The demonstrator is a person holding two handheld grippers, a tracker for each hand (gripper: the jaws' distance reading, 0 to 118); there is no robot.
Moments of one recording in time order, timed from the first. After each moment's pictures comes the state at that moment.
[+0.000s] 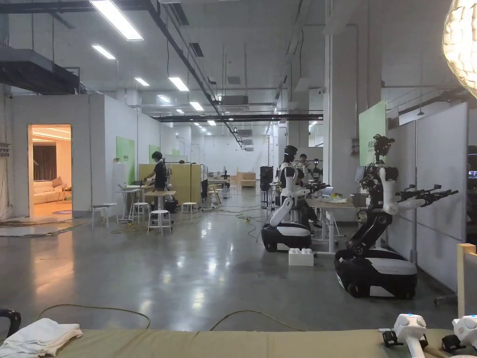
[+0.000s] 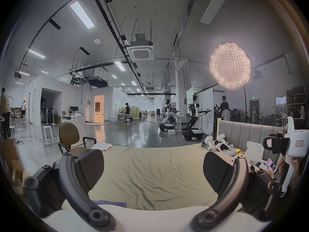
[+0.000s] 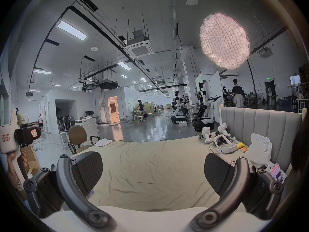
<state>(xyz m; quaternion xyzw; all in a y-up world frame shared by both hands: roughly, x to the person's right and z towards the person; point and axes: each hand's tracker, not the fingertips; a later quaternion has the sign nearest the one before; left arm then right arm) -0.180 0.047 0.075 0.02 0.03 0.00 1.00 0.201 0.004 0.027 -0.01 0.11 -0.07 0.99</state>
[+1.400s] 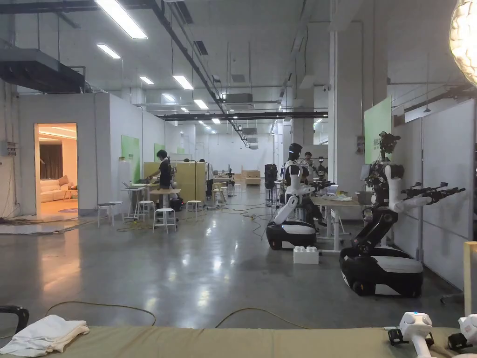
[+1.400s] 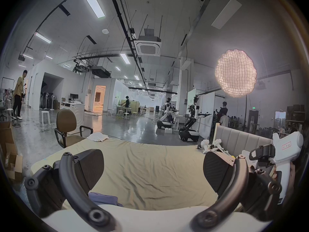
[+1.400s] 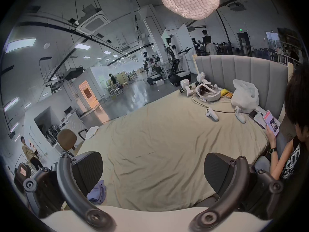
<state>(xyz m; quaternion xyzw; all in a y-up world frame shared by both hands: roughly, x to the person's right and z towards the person) -0.194 0.049 0.069 0.00 0.02 0.06 1.00 0.186 0.026 -0.016 -0.22 0.00 -0.21 0.95</state>
